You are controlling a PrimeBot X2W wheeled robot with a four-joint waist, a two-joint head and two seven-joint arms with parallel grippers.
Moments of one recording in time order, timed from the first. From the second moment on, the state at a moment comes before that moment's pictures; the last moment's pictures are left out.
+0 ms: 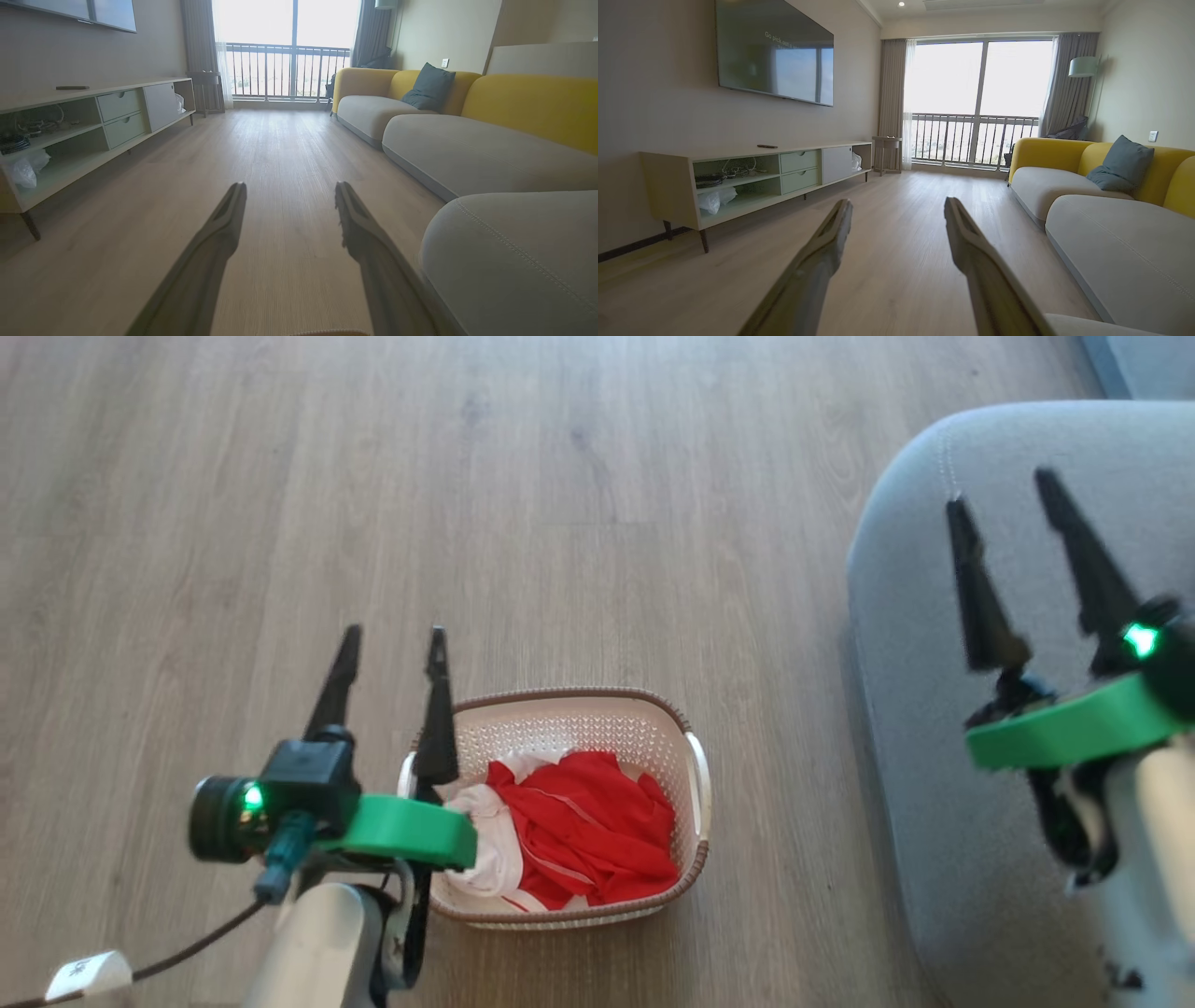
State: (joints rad) left arm -0.16 0.05 -0.30 0.04 -0.18 0.24 -0.26; right arm -0.32 -0.31 0.13 0.06 0.33 0.13 -0.26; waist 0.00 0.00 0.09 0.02
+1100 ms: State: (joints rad) left arm -0.08 0.05 -0.27 0.04 -0.18 0.30 -0.26; right arm -0.11 -0.13 0.11 0.04 0.17 0.13 -0.26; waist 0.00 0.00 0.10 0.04
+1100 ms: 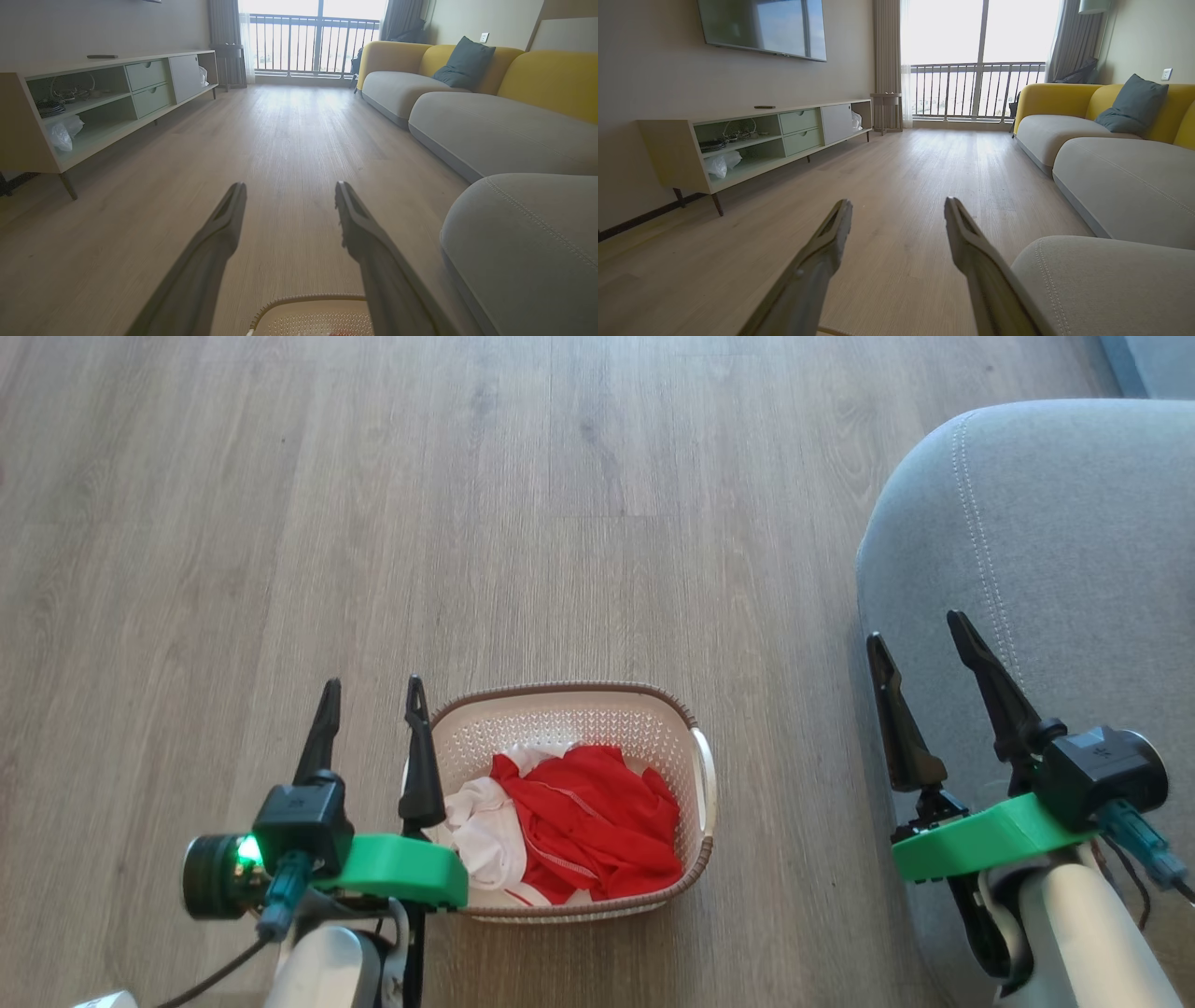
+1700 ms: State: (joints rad) left arm -0.08 0.05 -0.29 0.09 -0.21 0.24 -0.26; right arm -0.11 -0.13 0.07 0.07 0.17 0.13 -0.26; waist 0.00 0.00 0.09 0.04
